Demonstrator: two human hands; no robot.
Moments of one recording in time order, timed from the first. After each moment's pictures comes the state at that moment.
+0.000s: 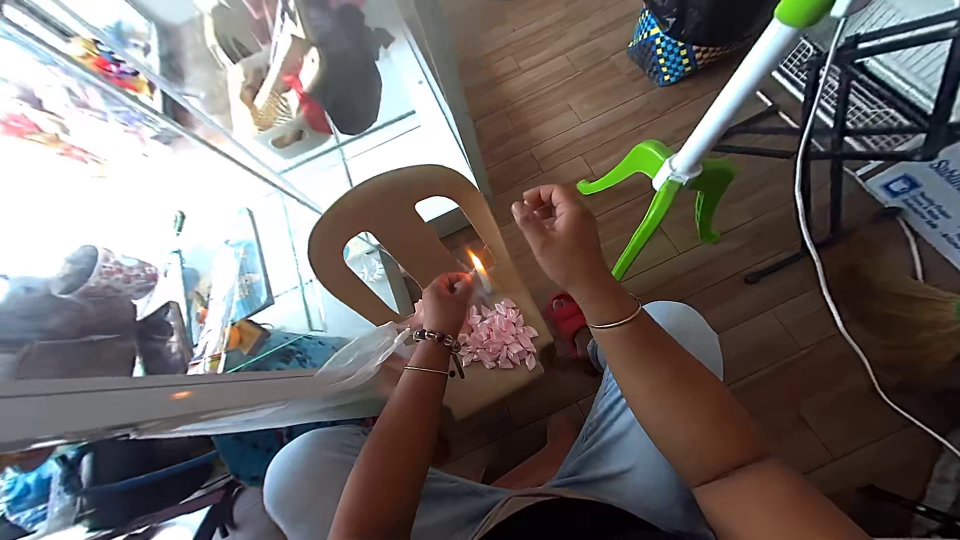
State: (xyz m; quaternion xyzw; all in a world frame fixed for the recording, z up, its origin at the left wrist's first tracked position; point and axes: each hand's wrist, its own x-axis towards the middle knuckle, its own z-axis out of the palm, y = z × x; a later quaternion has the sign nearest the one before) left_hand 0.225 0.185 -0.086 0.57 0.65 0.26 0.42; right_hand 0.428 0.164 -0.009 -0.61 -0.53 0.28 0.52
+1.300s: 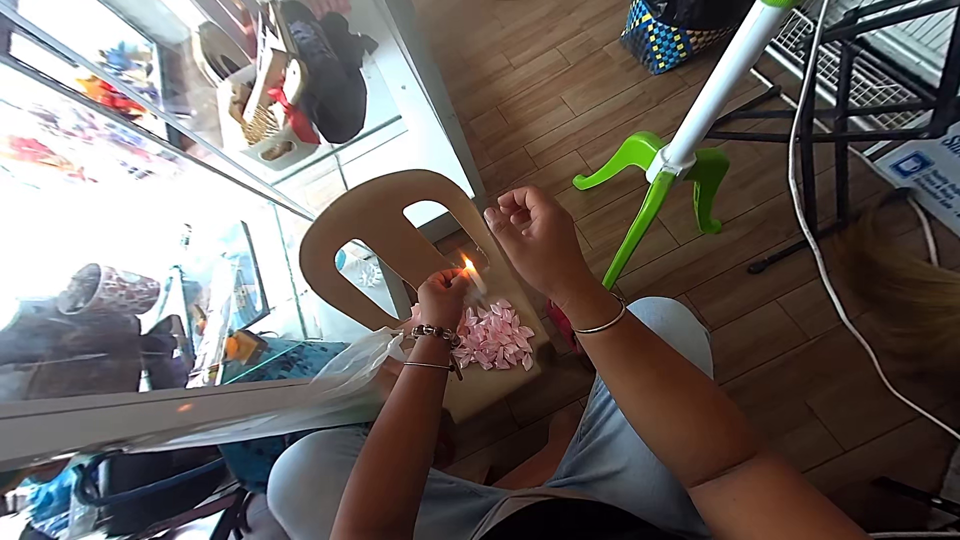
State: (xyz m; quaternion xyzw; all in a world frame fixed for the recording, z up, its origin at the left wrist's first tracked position) left_hand 0.243 0.197 -0.088 0.51 0.69 0.29 0.42; right_hand 0.423 0.148 0.002 -0.60 -0.53 0.29 0.52
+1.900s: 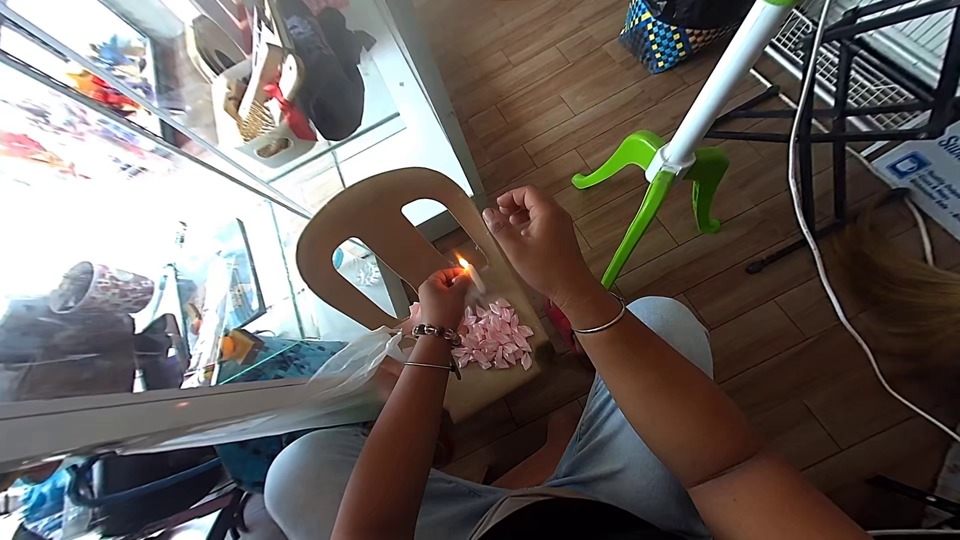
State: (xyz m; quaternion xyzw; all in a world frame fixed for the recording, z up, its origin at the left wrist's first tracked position) left_hand 0.243 0.196 -0.091 0.54 0.68 0.28 0.41; right_hand 0.422 0.148 0.000 -0.60 -0.54 0.29 0.51
